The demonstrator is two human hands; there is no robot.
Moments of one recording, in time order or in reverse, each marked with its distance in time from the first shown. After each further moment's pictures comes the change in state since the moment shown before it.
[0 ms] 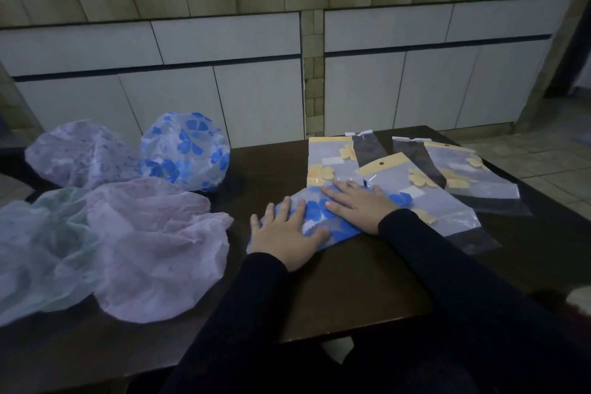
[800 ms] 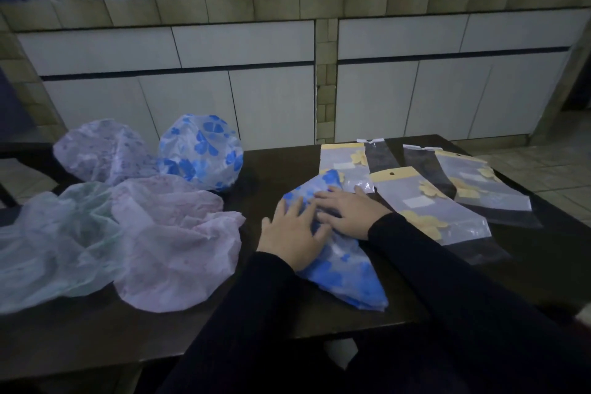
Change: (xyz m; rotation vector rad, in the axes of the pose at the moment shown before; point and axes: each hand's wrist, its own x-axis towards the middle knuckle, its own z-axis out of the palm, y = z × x) left_hand -0.014 0.002 -0.007 -0.058 0.168 0.086; right_hand -0.003 -0.030 -0.009 0.084 0.080 -0.204
